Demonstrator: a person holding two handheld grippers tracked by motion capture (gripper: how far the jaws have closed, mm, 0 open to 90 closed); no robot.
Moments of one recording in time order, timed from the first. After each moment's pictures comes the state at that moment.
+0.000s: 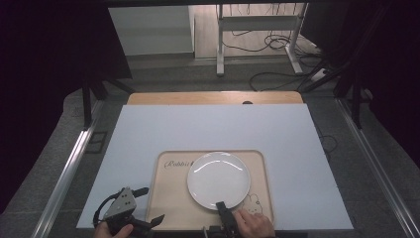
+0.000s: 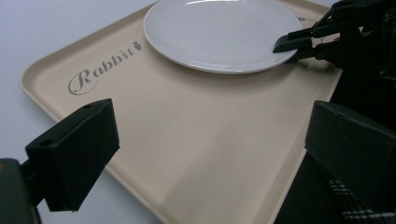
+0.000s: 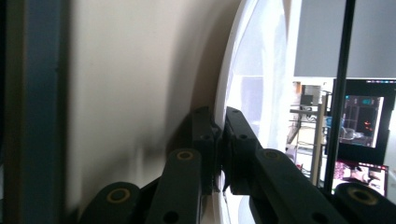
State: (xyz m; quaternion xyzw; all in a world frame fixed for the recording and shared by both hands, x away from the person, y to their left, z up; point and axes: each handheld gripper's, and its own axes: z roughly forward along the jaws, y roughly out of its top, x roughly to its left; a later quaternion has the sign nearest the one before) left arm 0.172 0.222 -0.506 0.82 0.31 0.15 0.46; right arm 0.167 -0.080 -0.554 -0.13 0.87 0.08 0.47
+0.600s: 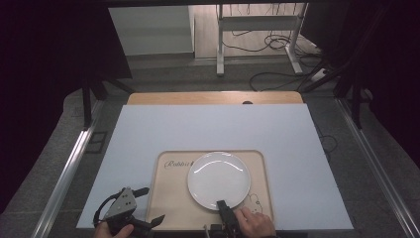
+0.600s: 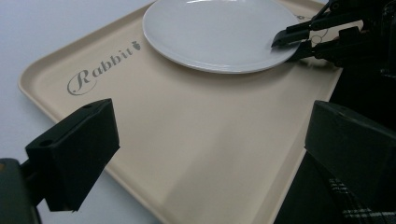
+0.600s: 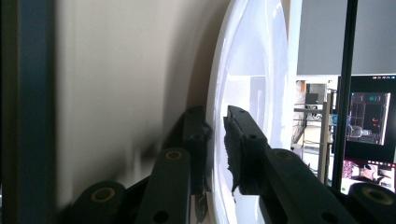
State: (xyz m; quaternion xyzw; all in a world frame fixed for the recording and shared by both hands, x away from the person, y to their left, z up) left arm 0.172 0.222 -0.506 0.82 0.31 0.15 0.46; right arm 0.170 -0.083 -0.551 -0.13 0.87 0.10 0.47
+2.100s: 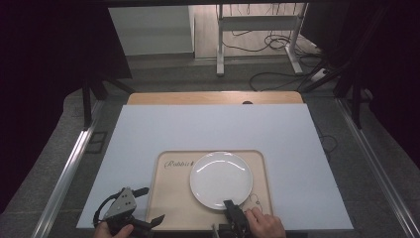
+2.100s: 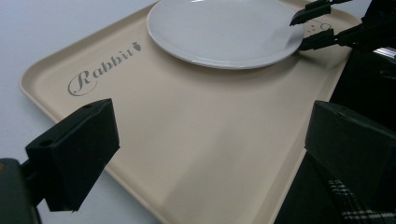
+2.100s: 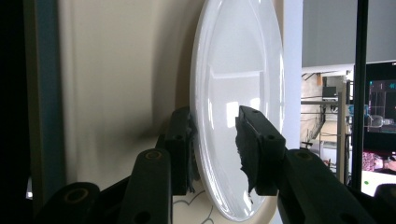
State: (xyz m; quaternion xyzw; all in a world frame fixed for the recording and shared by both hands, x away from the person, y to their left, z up) left arm 0.172 0.222 -0.506 0.82 0.31 0.15 0.46; right arm 0.166 -0.102 -0.529 -0.10 0.88 0.12 0.45
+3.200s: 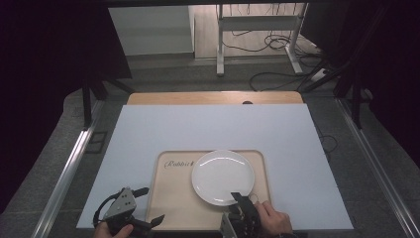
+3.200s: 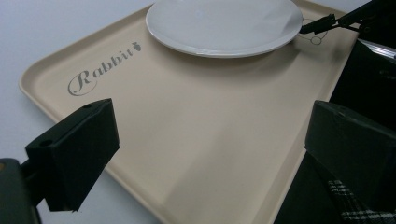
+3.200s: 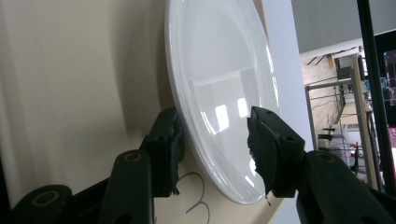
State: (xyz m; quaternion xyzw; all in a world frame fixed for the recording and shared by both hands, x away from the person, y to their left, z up) left arm 0.172 0.222 -0.506 0.82 0.31 0.15 0.47; right arm 0.183 -0.122 -0.514 -0.03 0.89 0.16 0.43
